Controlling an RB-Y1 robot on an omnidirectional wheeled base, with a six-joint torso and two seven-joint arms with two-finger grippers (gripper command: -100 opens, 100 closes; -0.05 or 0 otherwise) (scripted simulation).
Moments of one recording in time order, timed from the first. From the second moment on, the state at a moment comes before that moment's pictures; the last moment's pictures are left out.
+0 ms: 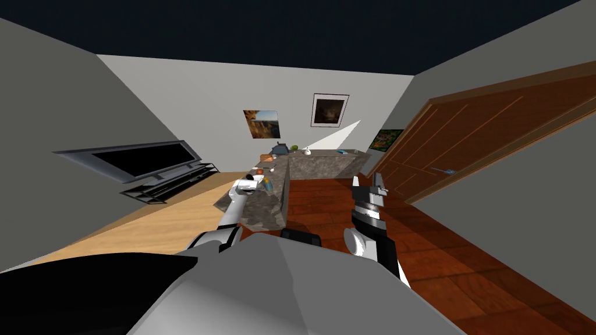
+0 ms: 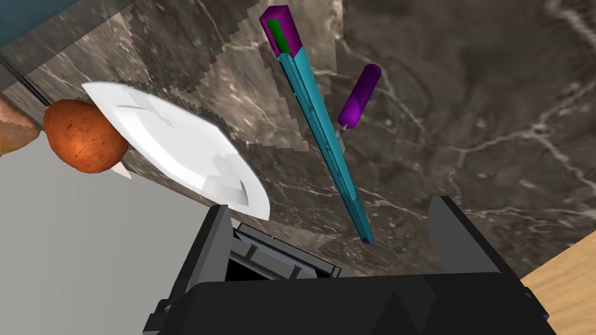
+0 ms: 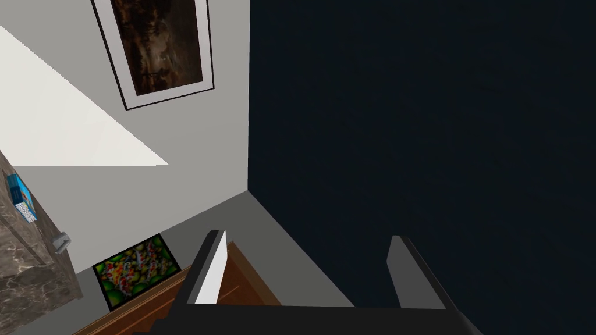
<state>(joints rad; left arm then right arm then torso) -0.20 0.41 0.35 -1.57 -0.06 1.32 -0.10 0.49 0.04 0.07 -2.32 -0.07 -0.41 -0.05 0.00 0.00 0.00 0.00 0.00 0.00</state>
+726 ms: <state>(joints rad) -0.25 0.42 0.37 -1.50 -0.06 1.48 -0.11 0.49 0.04 0.07 -2.32 -0.07 -0.41 -0.05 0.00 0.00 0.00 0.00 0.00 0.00</state>
